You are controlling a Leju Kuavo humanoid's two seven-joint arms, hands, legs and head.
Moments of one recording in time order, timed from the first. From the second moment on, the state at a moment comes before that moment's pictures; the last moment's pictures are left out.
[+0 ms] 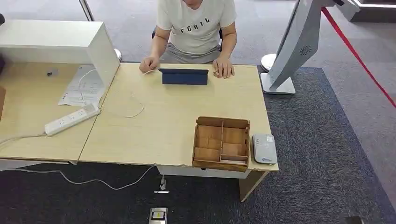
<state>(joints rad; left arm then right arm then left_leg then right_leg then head) -0.15 -0.25 1.52 -0.05 -0.95 0.38 -0.33 0.00 -0.50 0.36 -0.56 0.22 -0.66 0.49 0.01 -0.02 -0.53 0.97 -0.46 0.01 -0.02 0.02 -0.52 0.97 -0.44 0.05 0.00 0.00</state>
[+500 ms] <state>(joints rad) -0.15 -0.22 1.52 -0.05 -1.04 0.28 -0.32 -0.02 -0.16 0.34 -0.34 0.16 -0.65 0.48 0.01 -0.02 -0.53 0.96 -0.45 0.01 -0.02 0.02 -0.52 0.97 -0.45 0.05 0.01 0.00</state>
